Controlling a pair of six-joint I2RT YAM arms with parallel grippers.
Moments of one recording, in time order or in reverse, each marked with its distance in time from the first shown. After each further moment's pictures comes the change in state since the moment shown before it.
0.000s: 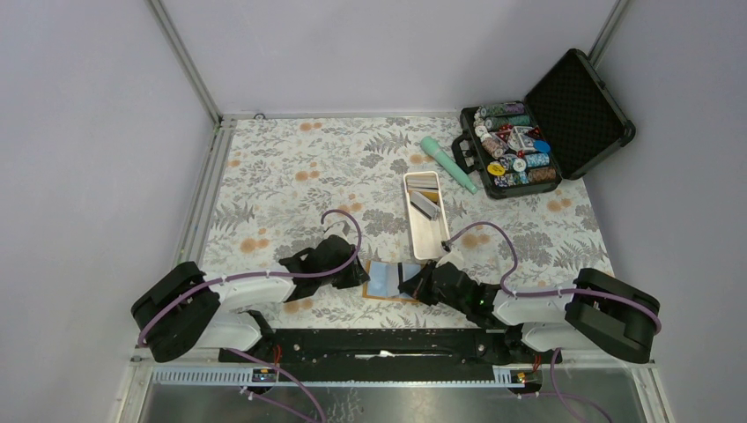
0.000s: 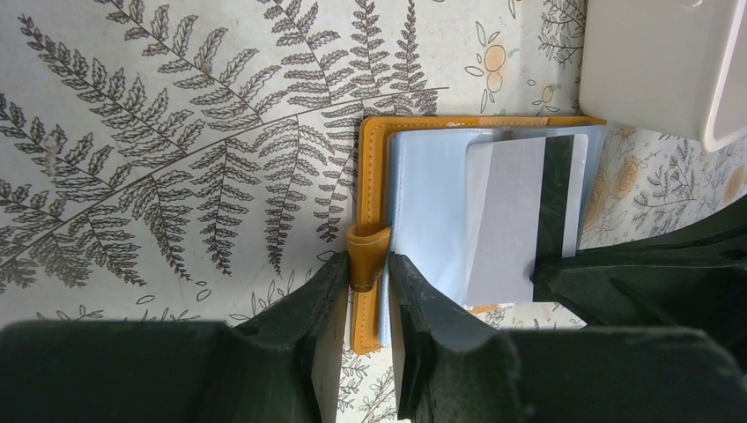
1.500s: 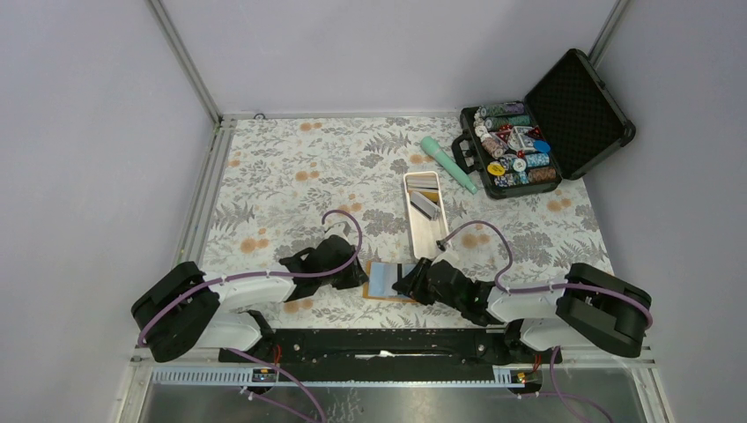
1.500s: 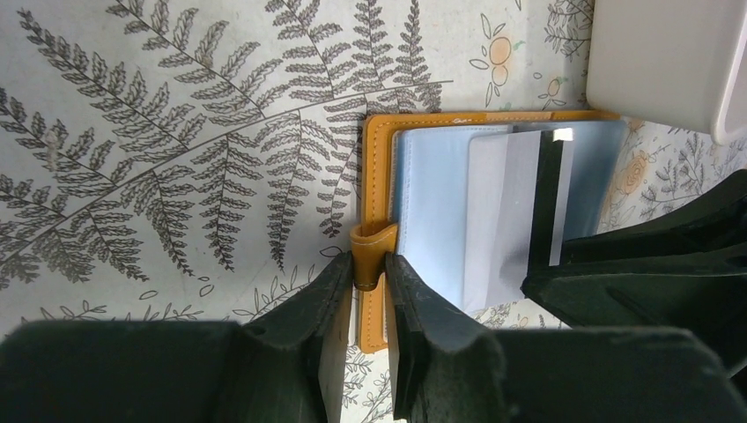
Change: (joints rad) left arm -0.001 0.000 0.005 -0.019 0.000 0.009; right arm 0.000 0.073 0.035 0.014 -0.026 0.020
